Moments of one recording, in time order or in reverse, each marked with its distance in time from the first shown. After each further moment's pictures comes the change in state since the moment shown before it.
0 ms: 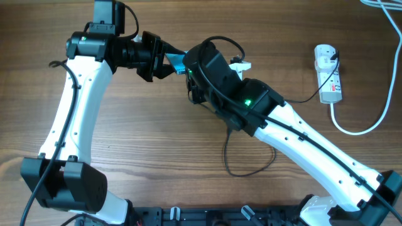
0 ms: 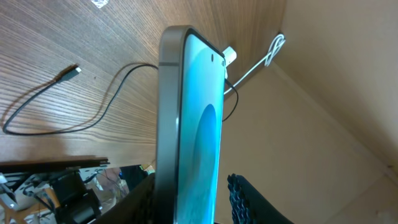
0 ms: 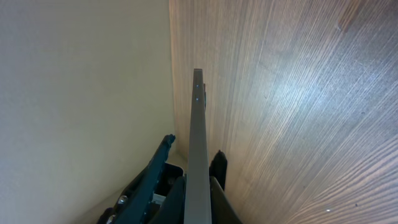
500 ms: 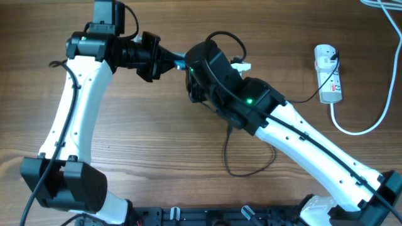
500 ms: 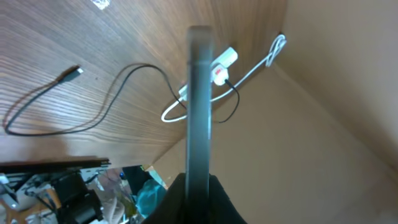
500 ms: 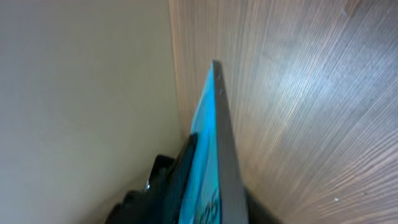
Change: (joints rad) left arm 0.000 0.000 0.000 -0.002 -0.006 0.003; right arm -0.006 -0.002 0.000 0.016 -0.030 0.032
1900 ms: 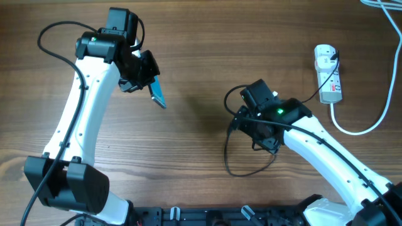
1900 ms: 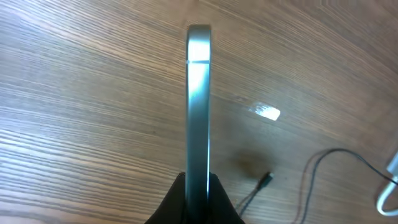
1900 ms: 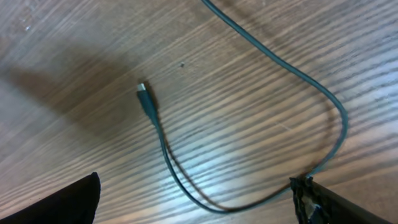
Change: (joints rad) left arm -0.054 0.000 -0.002 -0.206 -0.704 0.716; right arm -0.286 -0.174 -0.595 -0.295 -0.264 -1.001
